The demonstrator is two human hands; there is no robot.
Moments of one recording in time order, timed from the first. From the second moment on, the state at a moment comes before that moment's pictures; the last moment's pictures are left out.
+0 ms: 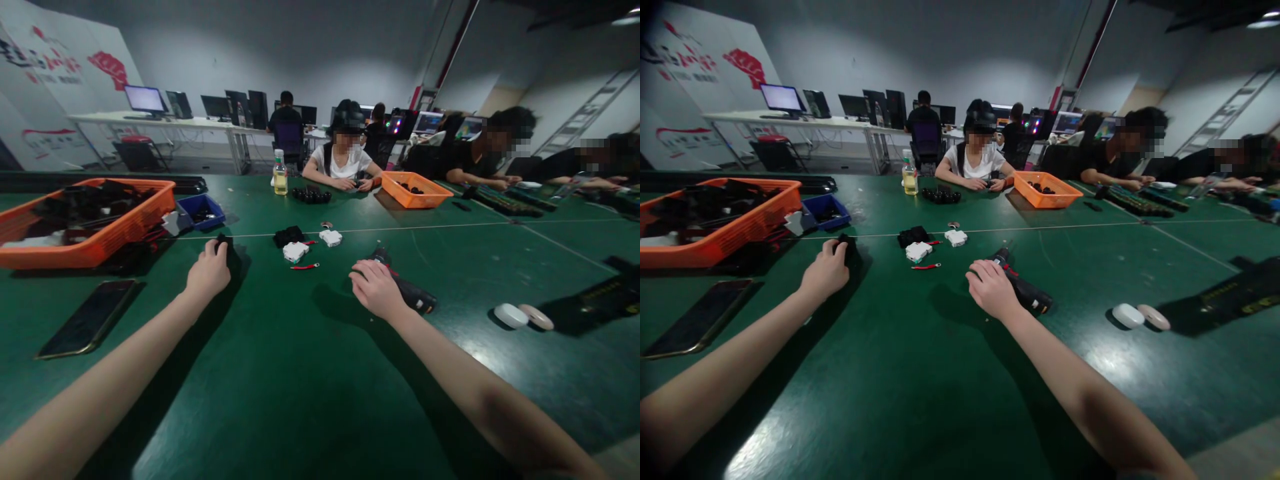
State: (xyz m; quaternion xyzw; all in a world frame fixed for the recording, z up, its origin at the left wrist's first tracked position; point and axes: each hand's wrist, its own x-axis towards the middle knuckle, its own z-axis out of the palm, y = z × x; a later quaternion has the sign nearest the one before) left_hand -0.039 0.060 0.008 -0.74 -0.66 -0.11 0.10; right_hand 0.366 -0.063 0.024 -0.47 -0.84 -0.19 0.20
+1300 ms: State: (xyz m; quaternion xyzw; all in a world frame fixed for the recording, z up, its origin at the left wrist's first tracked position) left_hand -0.051 0.074 -0.004 -0.75 -0.64 -0.16 0.07; right_hand 0.213 -0.078 0.011 -0.10 -0.98 0.03 0.15
